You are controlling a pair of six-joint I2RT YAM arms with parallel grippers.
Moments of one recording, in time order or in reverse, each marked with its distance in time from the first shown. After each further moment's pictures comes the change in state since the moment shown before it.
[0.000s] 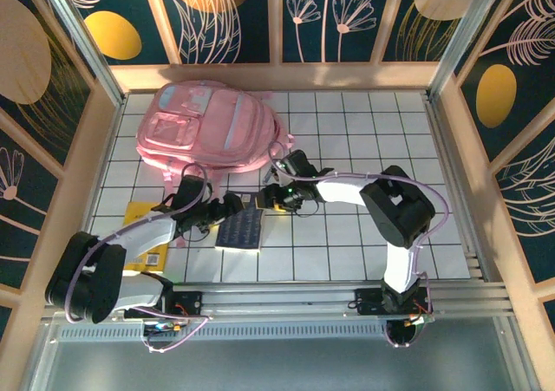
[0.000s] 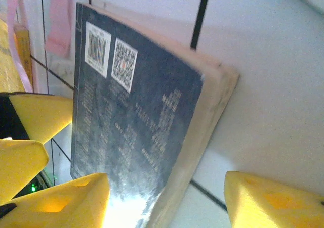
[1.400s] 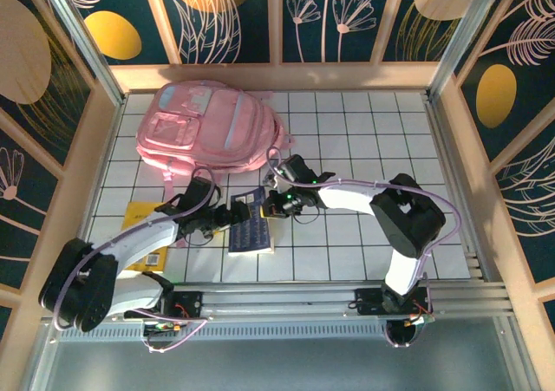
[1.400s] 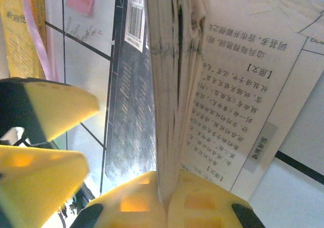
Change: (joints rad) left arm -0.089 -0.079 0.082 -0.220 -0.068 0.031; right arm 0.048 -0.093 -0.024 -0.065 -0.008 0.021
